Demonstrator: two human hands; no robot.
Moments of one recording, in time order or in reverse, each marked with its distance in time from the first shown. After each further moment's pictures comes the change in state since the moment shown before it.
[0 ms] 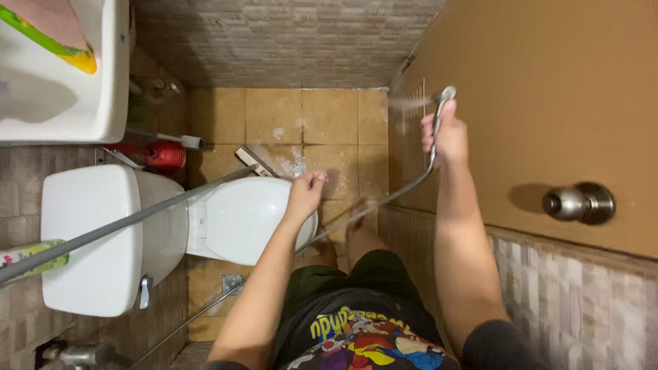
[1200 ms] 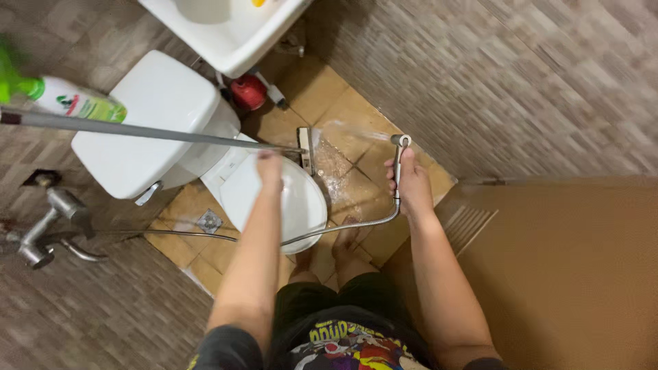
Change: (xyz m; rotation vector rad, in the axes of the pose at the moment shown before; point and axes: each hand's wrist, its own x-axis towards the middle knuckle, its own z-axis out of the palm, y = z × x) left_hand 0.083 -0.169 -0.155 -0.512 1.249 -0.497; right_hand 0.010 -0.017 0.253 -0.338 -0.755 0.102
